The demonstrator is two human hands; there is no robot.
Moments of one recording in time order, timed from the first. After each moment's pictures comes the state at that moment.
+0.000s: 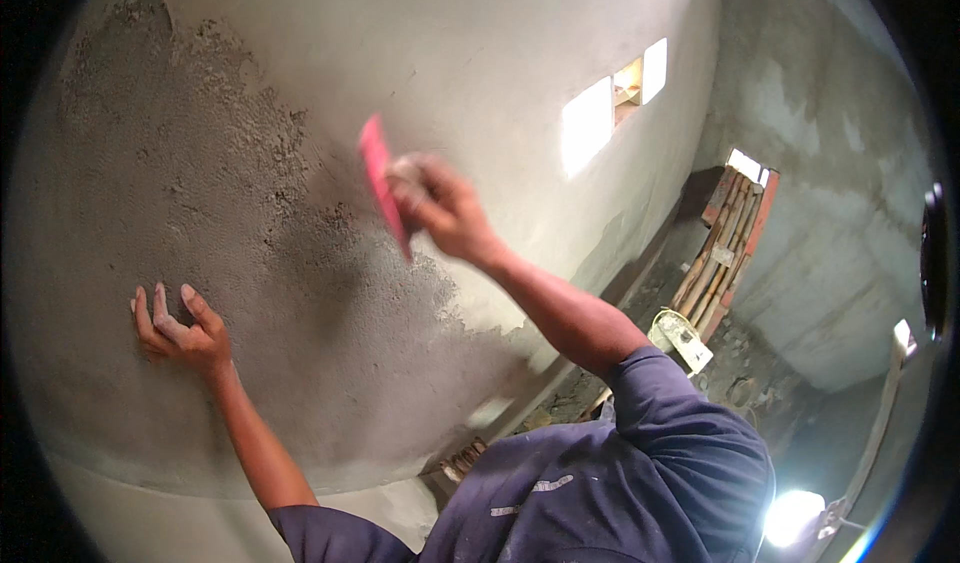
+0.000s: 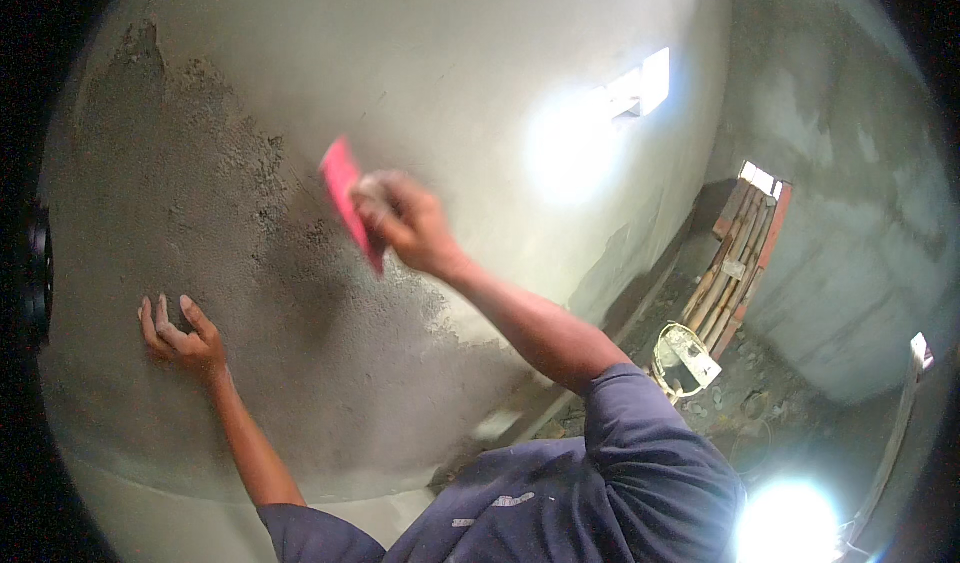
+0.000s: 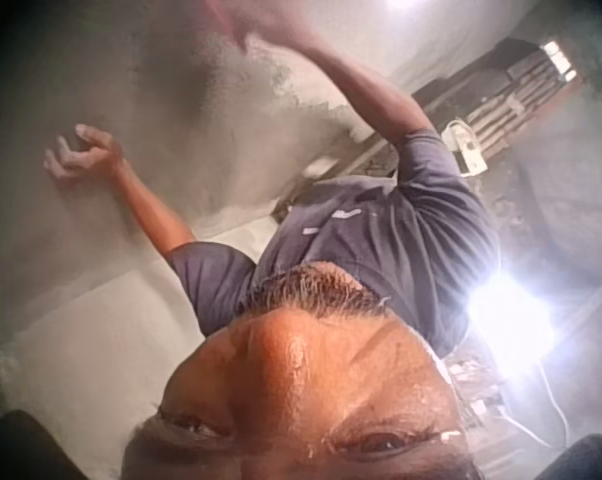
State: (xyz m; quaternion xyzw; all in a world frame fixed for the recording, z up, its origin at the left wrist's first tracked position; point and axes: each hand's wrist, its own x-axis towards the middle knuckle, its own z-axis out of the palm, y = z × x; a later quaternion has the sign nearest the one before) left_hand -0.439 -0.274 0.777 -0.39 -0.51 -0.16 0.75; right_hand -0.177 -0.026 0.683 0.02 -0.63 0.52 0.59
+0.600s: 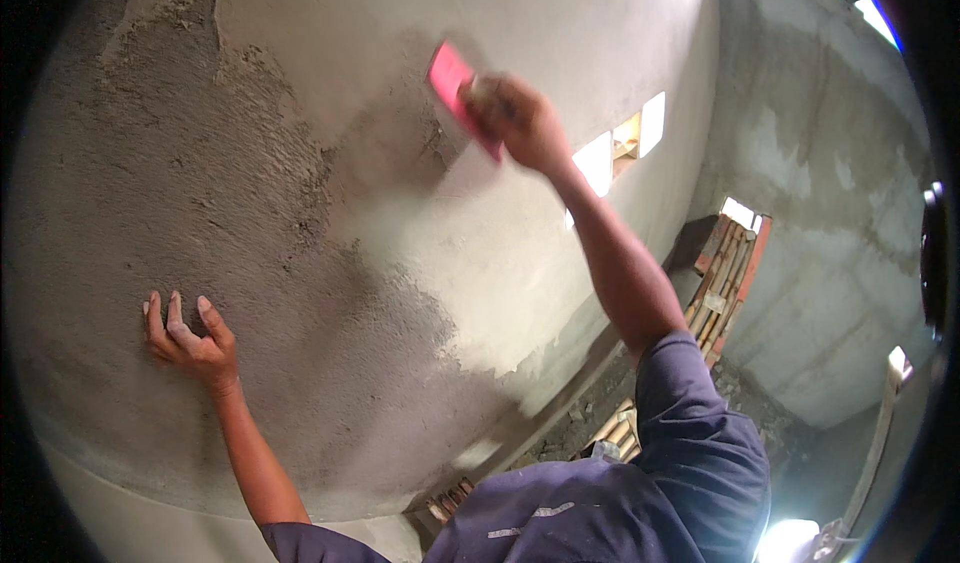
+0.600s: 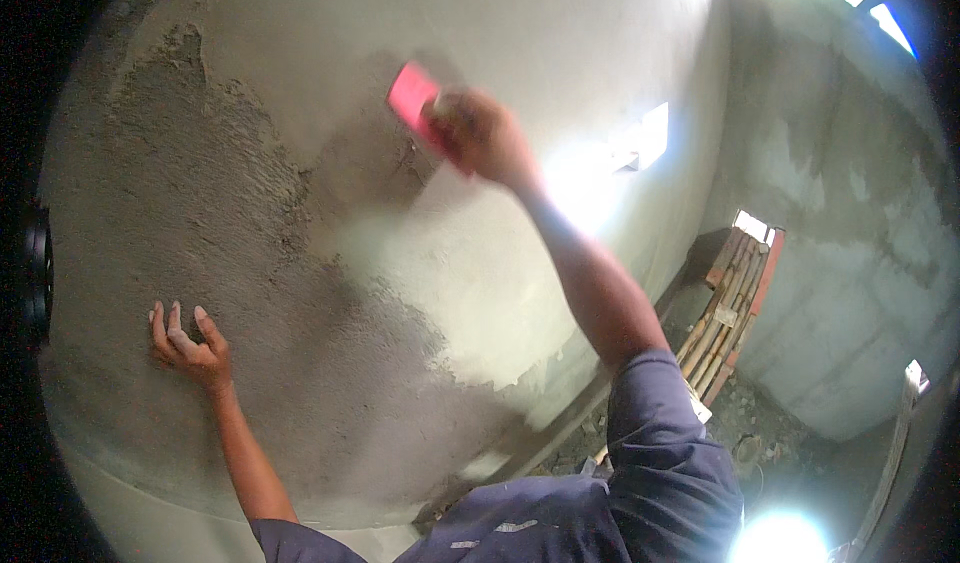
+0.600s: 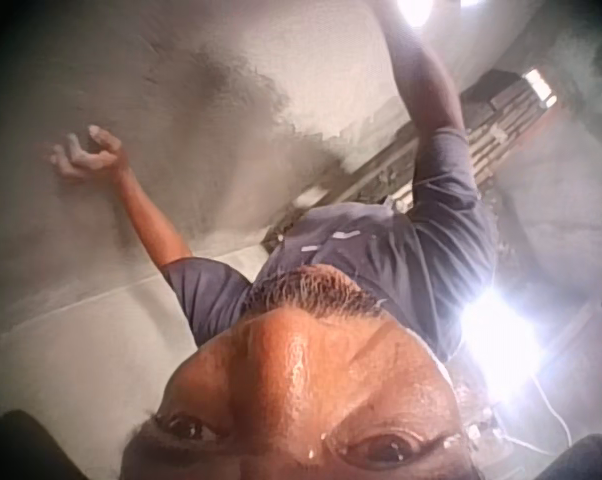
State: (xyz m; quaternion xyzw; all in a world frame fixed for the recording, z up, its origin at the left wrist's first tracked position) left_hand -0.438 -0.277 0.782 -0.40 -0.51 -0.17 0.75; right_hand -0.099 0.063 0.792 -0.12 -0.73 0.39 0.55
